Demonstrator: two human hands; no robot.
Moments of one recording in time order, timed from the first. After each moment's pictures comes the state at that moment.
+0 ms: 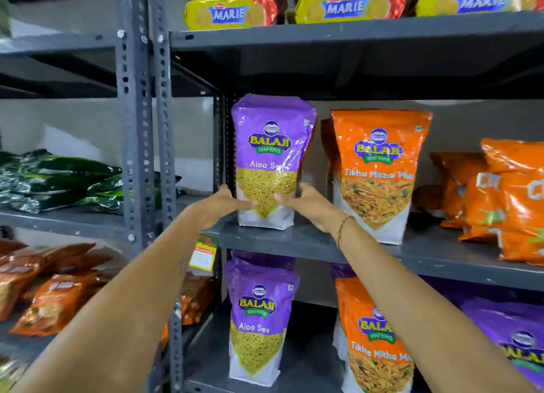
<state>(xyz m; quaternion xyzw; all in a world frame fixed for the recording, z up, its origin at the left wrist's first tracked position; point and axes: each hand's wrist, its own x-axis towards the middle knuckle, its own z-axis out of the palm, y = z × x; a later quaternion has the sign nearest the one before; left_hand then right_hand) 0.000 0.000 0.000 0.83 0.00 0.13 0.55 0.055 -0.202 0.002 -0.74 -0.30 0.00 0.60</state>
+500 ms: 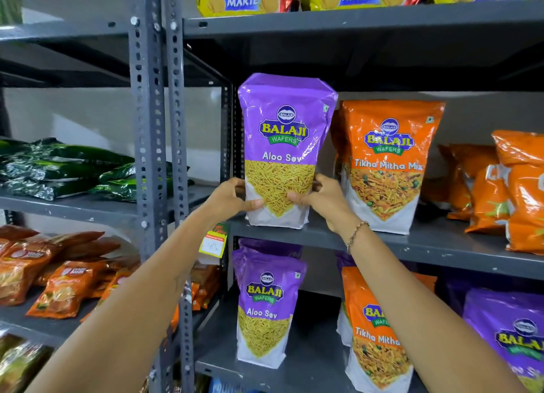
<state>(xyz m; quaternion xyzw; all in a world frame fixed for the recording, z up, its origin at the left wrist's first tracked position) -0.033 -0.004 -0.015 0.83 -0.04 0.23 0.50 0.020 -0.213 -0.006 -0.71 -0.28 -0.09 0.64</state>
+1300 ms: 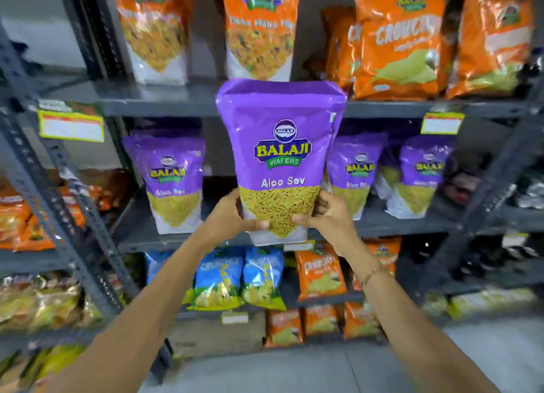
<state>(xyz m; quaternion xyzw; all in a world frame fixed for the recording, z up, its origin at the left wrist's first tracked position) -0.141 -0.203 -0.221 0.81 -0.17 0.00 0.56 -0.173 -0.428 -0.215 -0.76 -0.09 -0.11 0.64</state>
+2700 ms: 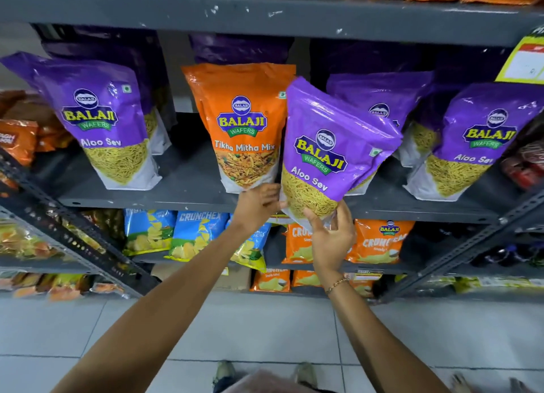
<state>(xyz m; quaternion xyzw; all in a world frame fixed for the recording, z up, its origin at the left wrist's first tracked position) -0.031 -0.362 -0.350 0.84 -0.04 -0.01 0.54 -0.073 -0.518 -0.386 -0.74 0.11 -0.31 0.59</state>
